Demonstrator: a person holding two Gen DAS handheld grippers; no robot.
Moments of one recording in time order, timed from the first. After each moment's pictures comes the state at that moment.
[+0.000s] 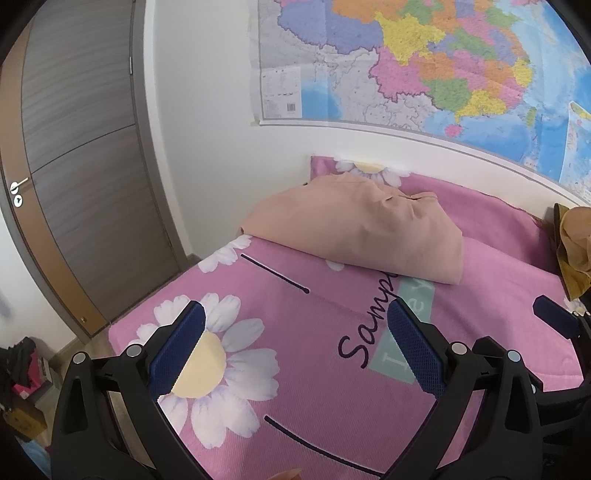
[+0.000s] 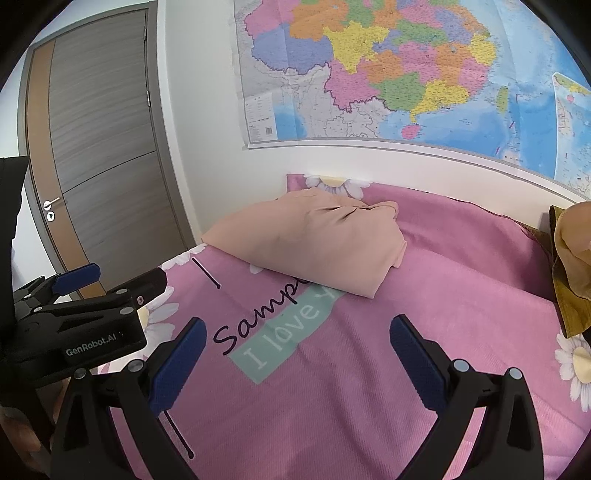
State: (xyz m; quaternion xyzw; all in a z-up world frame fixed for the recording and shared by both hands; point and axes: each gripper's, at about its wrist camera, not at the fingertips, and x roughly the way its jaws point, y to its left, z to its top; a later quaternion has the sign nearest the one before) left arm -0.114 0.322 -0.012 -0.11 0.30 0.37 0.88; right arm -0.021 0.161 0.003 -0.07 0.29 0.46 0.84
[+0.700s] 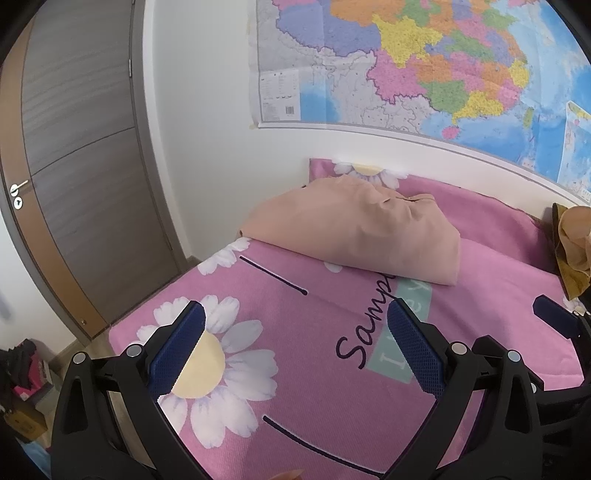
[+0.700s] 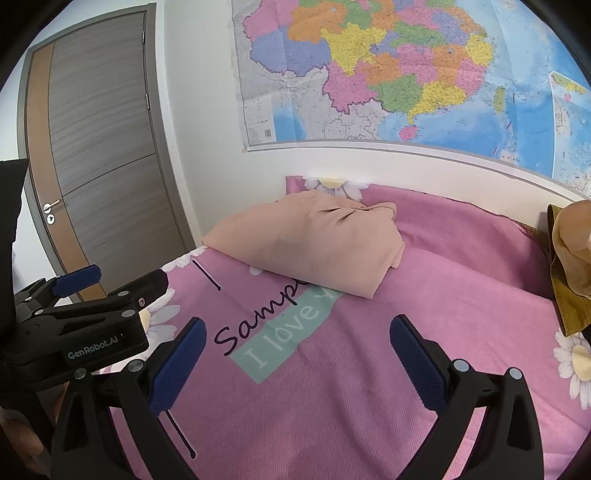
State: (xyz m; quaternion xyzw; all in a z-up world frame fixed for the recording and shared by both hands) left arm -0.113 0.316 -0.011 -0.10 0.29 0.37 0.88; right arm -0.023 0.159 0.005 -0.06 0.29 0.45 0.84
